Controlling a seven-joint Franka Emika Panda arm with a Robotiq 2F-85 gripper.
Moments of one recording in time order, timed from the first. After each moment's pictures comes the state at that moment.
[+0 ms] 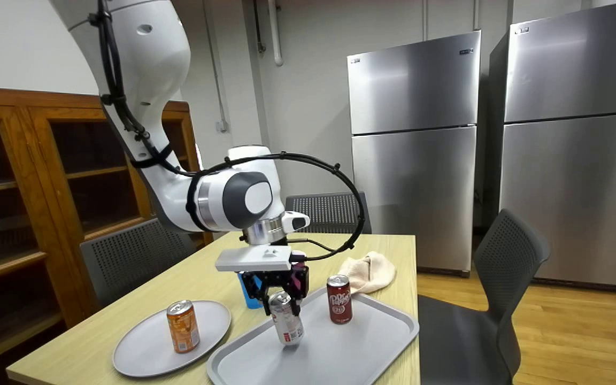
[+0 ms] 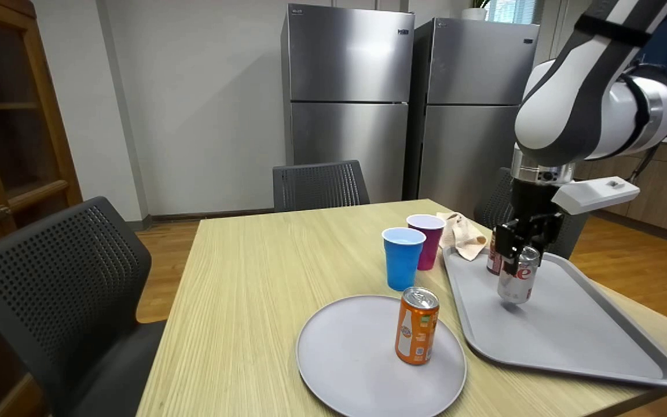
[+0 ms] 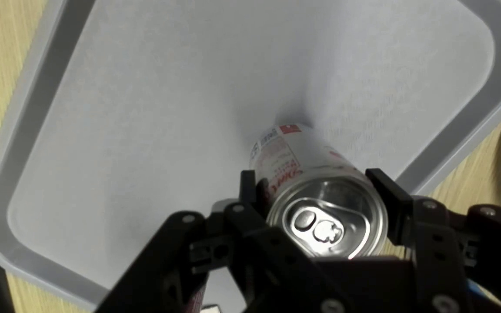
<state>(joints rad) -0.08 0.21 -0.11 -2.53 -0.12 2.77 -0.20</state>
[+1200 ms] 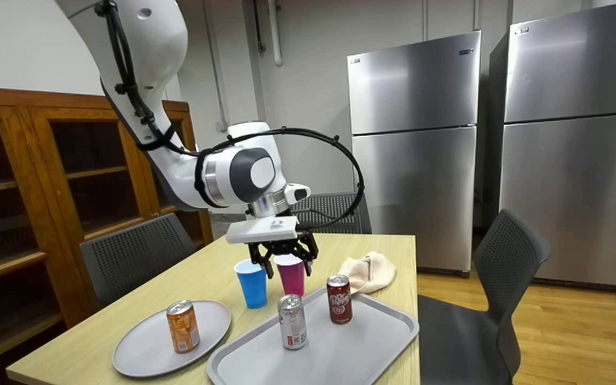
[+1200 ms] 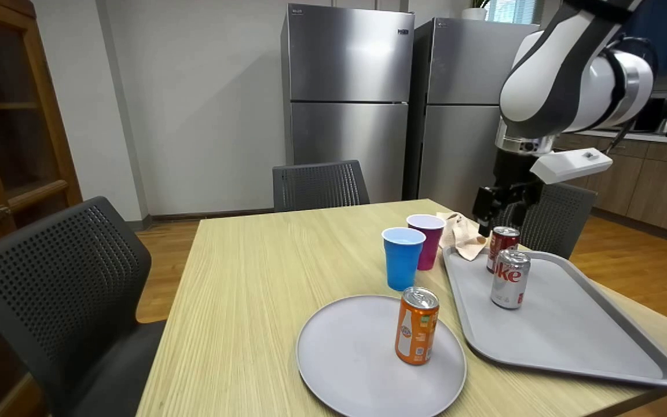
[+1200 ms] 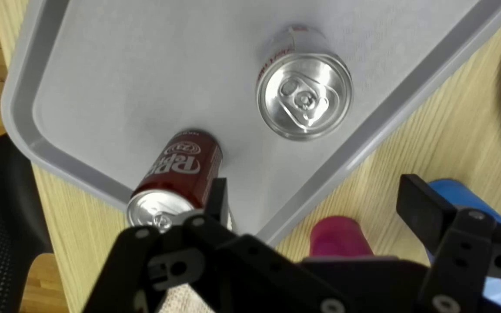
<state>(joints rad) -0.07 0.18 -0.10 -2.43 -0.13 2.77 -0.20</state>
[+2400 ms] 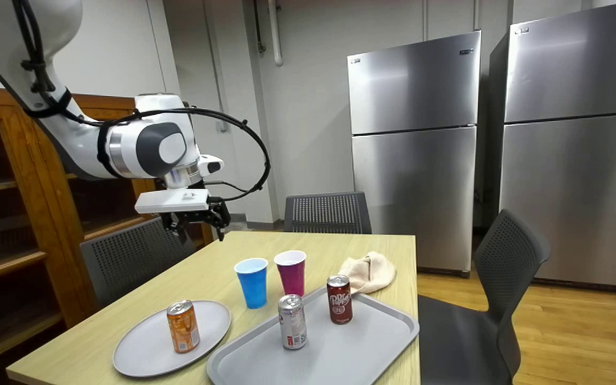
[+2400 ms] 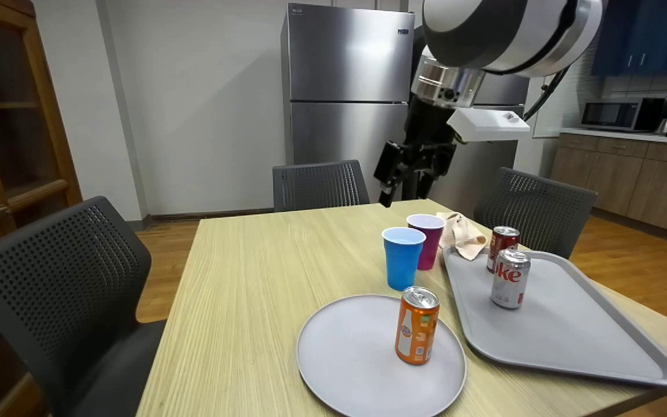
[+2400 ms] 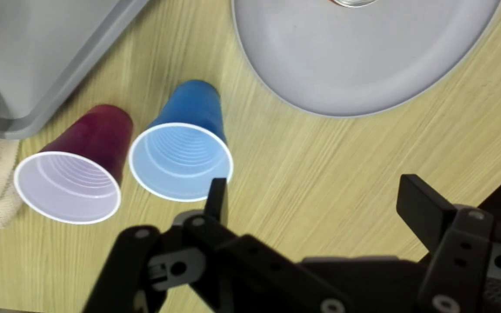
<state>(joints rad) 0.12 -0.01 0.12 -2.48 0.10 2.77 -0.22</state>
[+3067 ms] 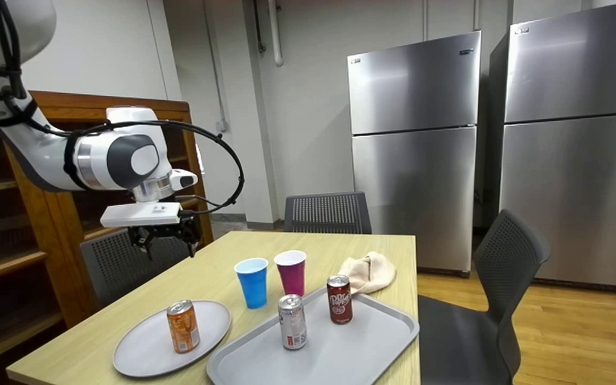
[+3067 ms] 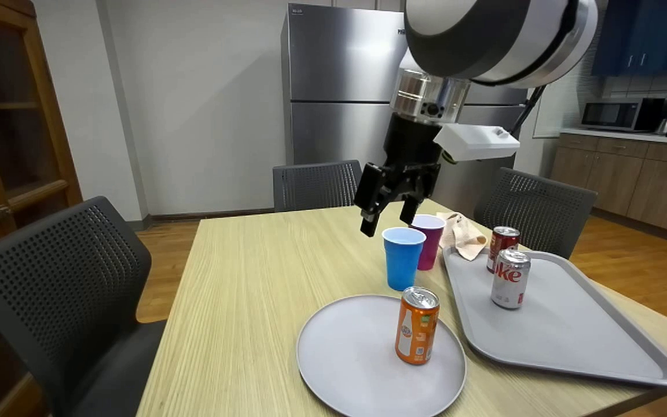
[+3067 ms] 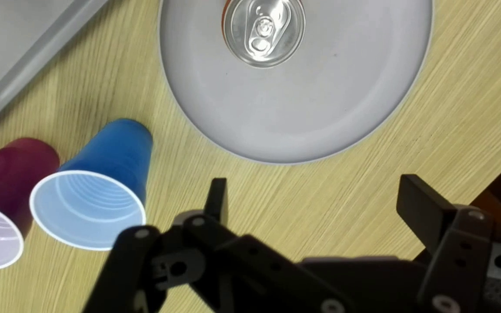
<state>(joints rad) 0.19 -0.01 0.17 -2.53 0.13 2.75 -0.20</state>
